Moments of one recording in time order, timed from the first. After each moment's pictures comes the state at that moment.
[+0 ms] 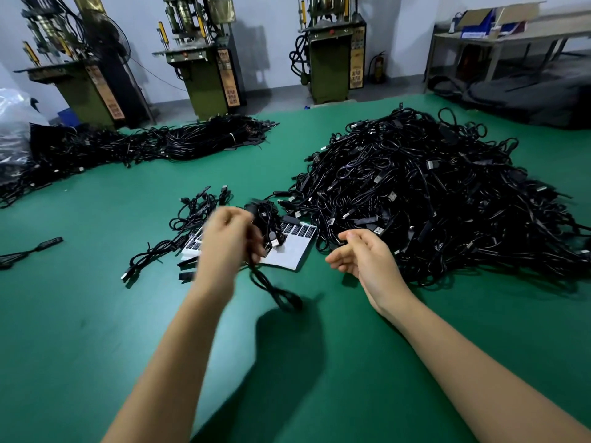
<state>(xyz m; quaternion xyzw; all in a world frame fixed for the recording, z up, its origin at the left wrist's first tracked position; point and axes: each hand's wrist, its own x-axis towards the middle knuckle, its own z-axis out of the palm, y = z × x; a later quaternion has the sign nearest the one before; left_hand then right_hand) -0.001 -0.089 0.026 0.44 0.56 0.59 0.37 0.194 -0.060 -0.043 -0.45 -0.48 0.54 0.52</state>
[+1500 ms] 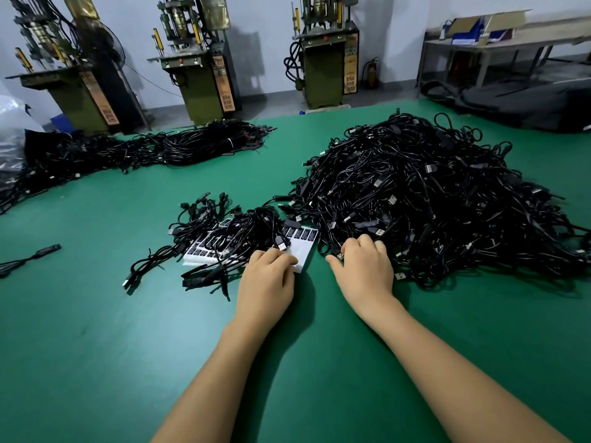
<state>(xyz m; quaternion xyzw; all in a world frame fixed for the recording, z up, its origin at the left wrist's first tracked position) 0.011 -0.083 -0.052 0.74 0.58 0.34 -0.05 0.176 -0.051 -0.052 -0.69 -0.68 0.04 0.24</state>
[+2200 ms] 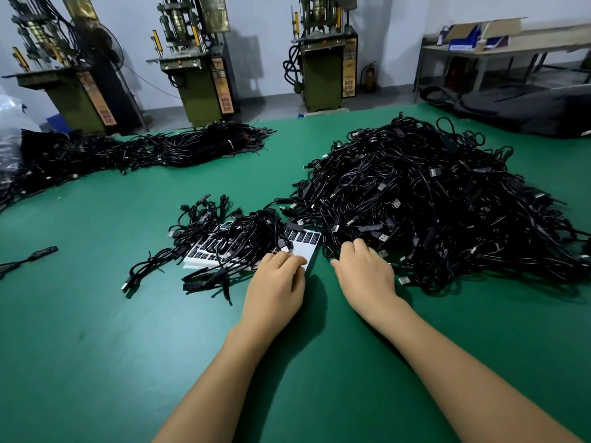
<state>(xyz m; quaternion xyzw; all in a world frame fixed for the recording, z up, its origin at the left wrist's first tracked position) 0.018 -0.084 -0.050 0.76 0.55 0.35 -0.04 0.173 -0.053 -0.046 -0.65 -0.75 -0.03 0.13</state>
